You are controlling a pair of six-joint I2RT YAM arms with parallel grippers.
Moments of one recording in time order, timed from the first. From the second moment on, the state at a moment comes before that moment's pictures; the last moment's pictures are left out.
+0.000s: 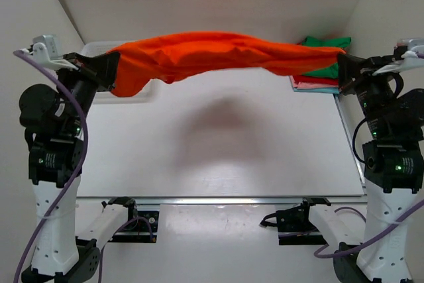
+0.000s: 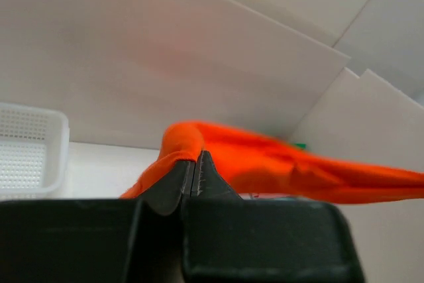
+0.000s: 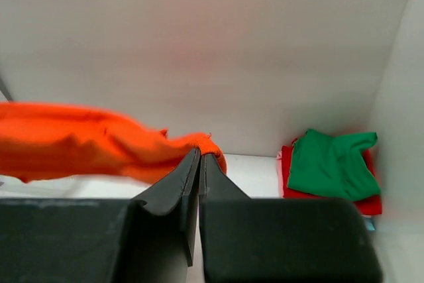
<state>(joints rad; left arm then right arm) -0.12 0.91 1.56 -0.42 0.10 -0.49 -0.01 0.88 1.54 -0.42 -0.20 0.14</state>
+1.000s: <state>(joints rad) -0.10 1.89 1.48 -0.33 0.07 -0.37 -0.04 1.37 0.89 -0.37 -0.15 0.25</state>
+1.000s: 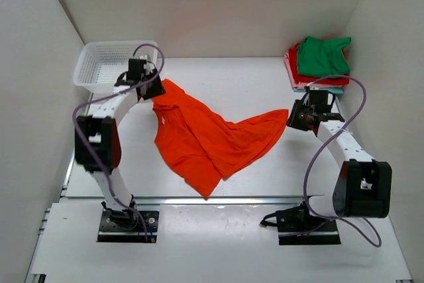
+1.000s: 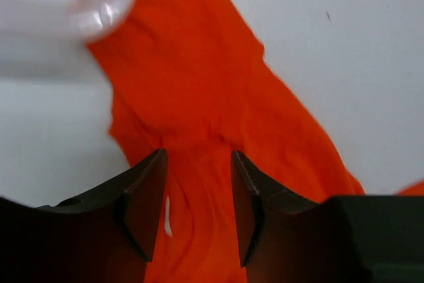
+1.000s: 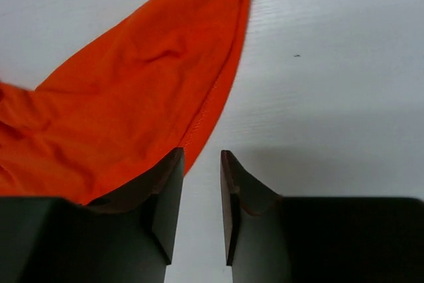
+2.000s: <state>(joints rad) -0.70 1.14 0.44 -0.20 0.26 -0.69 0.91 1.51 0.73 -0.16 -0.23 0.19</state>
